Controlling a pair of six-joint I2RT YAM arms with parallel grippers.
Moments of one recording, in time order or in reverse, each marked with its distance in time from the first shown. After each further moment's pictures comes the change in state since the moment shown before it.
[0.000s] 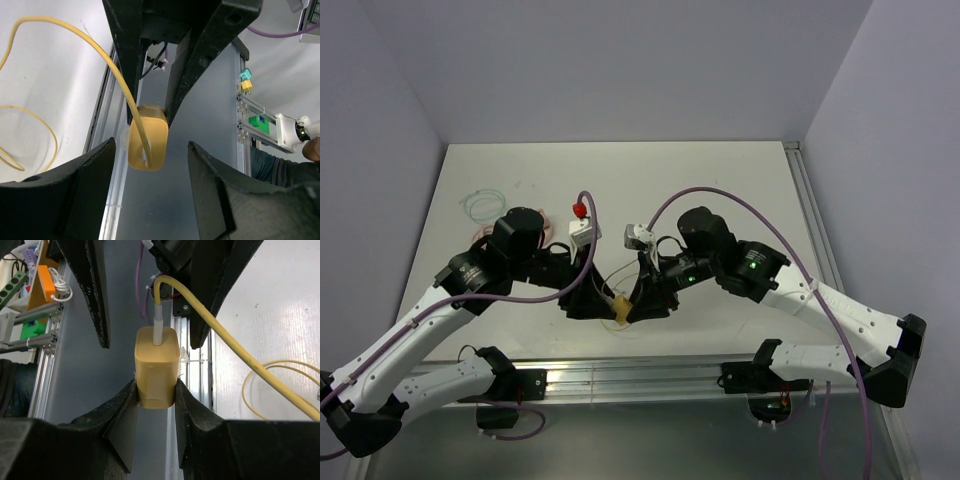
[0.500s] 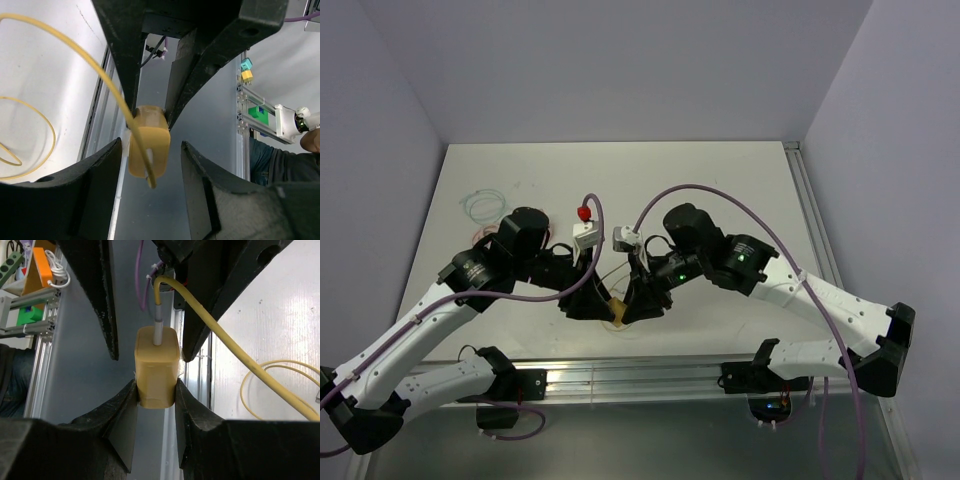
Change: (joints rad) left arm 0.000 0.021 0.011 -0.067 0.017 0.051; right arm 0.027 0.078 0.084 -0.092 -0.001 -0.075
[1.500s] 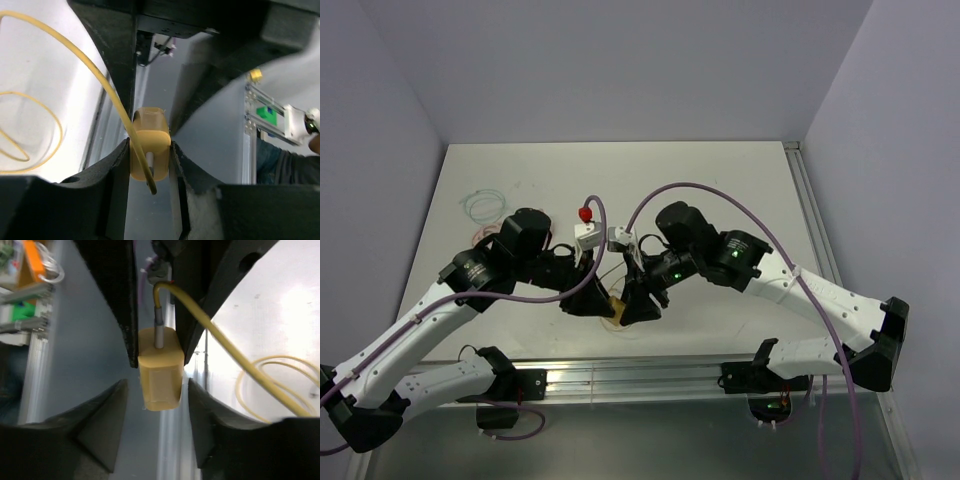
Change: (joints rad) left arm -0.012 0.004 0.006 -0.025 -0.035 0.016; right arm 0.012 0.054 0.057 -0.061 0.006 -0.032
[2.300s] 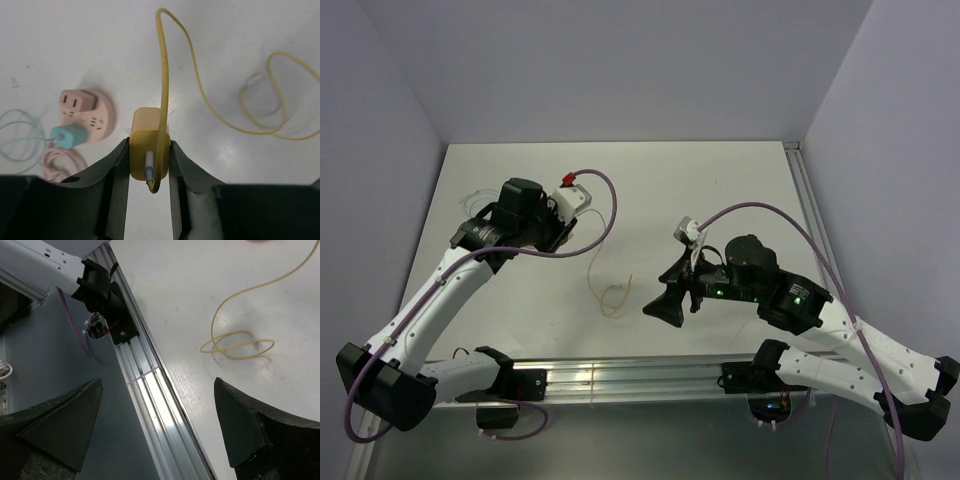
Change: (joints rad) left arm 0.277 0.188 0.074 -0.034 -0.696 0.535; right arm -0.041 -0.452 -0.327 0.202 0.460 0.312
